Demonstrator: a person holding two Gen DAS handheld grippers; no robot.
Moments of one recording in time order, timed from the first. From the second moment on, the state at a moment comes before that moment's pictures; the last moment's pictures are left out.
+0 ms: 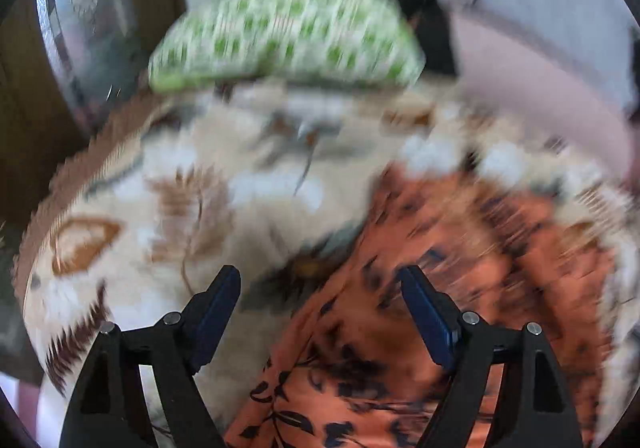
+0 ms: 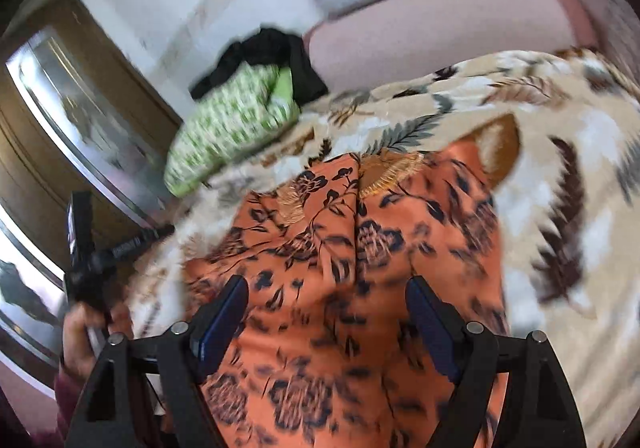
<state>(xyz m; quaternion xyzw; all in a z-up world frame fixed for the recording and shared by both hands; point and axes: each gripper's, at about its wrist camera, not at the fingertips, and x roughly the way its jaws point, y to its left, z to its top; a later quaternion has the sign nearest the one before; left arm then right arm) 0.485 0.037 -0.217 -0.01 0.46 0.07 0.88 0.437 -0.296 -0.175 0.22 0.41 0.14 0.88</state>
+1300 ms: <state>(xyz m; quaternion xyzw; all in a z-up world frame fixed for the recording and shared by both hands) 0.488 0.064 -0.255 -0.08 0.49 0.03 0.87 0.359 -0.449 -0.176 0.36 0.22 0.01 0.90</state>
